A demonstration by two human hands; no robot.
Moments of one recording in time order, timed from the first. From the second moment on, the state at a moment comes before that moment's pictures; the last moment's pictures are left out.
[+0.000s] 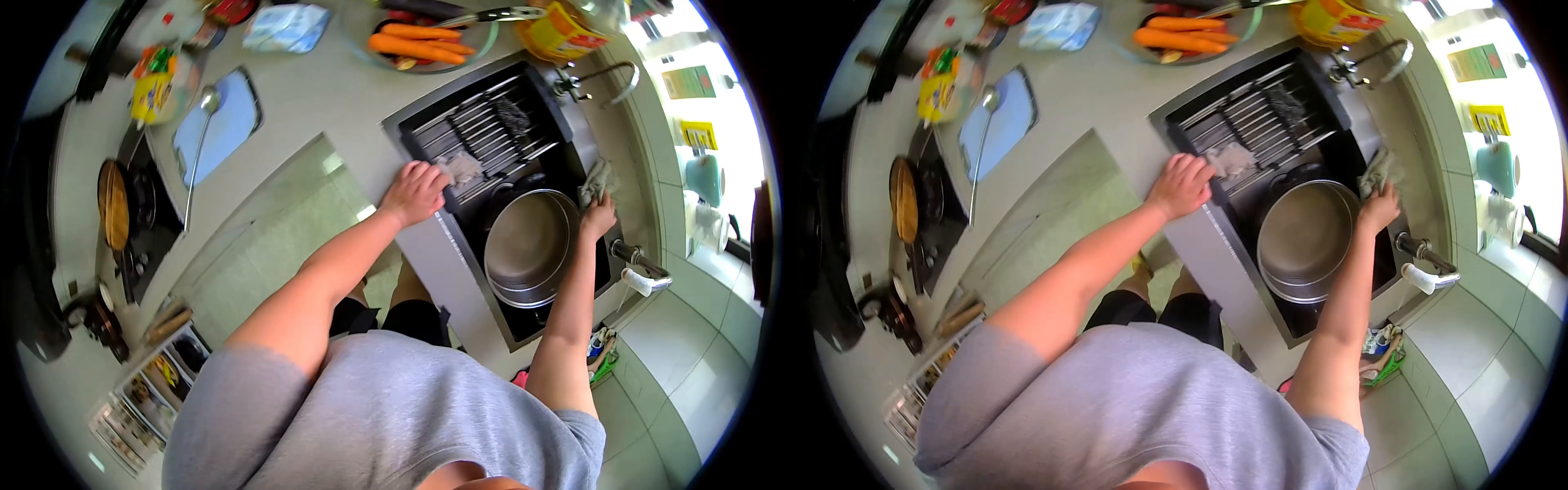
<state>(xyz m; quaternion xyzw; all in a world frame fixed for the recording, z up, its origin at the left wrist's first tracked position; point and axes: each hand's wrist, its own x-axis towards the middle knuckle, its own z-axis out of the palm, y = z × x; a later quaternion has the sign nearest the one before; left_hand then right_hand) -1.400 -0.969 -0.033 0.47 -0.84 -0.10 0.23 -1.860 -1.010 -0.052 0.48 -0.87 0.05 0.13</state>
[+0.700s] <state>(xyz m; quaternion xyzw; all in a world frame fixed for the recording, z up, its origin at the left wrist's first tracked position) -1.096 -0.544 0.024 0.80 -0.45 -0.30 0.24 -1.301 -1.047 -0.023 0.87 -0.50 0.07 -0.02</state>
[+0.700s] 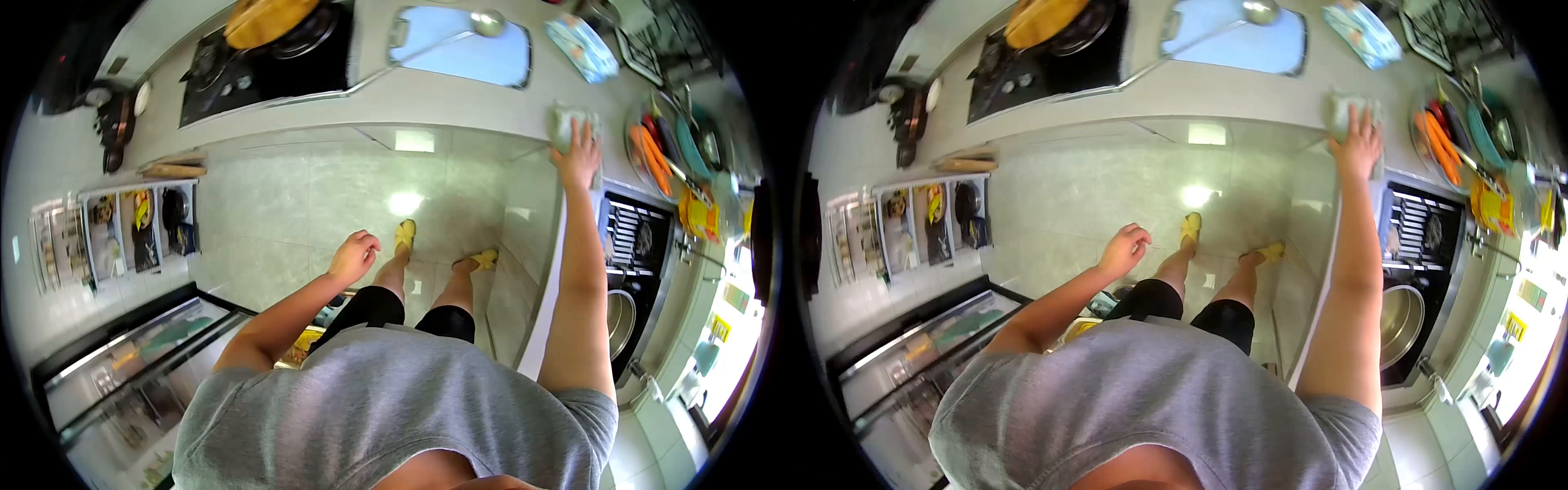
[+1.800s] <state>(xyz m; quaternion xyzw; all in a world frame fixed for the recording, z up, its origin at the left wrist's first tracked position) -1.146 -0.334 0.080 0.92 -0.09 -0.22 0.30 -1.019 -0.829 -0.007 0.99 -0.08 -0.10 -0.05</state>
